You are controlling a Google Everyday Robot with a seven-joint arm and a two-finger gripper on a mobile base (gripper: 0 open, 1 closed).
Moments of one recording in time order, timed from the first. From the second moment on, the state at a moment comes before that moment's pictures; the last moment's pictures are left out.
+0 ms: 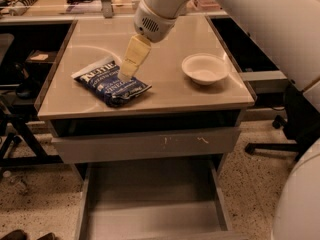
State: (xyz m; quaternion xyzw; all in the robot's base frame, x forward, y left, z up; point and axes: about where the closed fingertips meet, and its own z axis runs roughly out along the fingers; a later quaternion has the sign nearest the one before) arm 0.618 0.044 0.929 -0.58 0.78 0.11 0.21
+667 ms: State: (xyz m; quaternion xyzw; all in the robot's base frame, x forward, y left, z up) arm 0.627 0.051 0.882 -0.58 0.79 0.12 0.17
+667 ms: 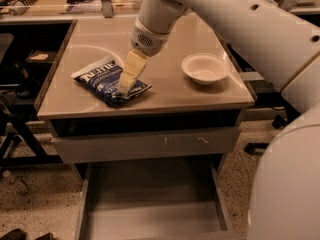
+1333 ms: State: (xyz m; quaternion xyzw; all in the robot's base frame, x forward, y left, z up) arm 0.644 0.072 0.844 -0.58 0.79 0.15 0.13
